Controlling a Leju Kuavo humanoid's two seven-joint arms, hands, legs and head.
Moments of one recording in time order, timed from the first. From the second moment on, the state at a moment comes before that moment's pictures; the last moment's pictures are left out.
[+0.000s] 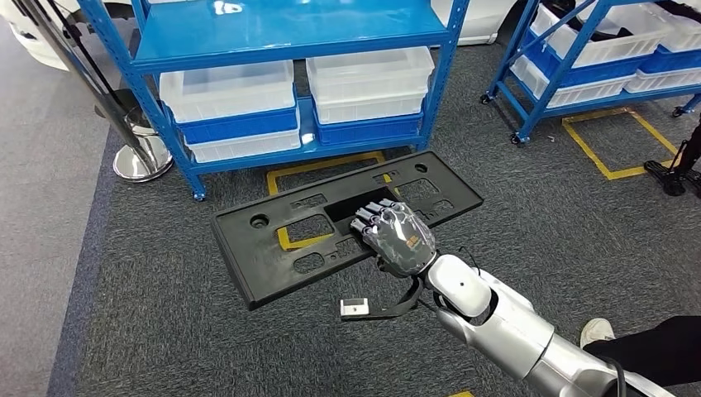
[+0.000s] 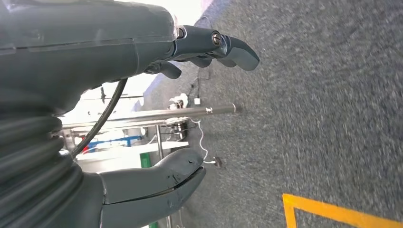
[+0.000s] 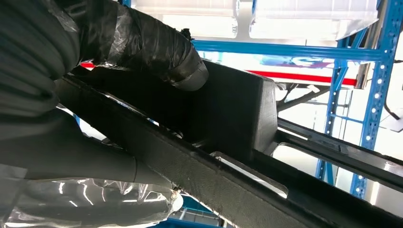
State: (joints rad) left arm -0.02 -0.09 1.08 -0.24 -1.28 -0.07 -0.05; right arm -0.38 -0.41 0.59 -1.55 1.44 -0.31 0.03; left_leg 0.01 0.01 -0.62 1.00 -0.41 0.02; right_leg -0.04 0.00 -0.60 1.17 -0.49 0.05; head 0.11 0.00
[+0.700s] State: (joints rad) left arm -0.01 -0.09 1.09 -0.25 -1.29 -0.07 -0.06; right arm -0.39 -0.39 0.61 -1.55 1.40 -0.29 0.04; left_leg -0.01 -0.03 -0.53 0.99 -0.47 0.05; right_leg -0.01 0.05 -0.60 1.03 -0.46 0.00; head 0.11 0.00
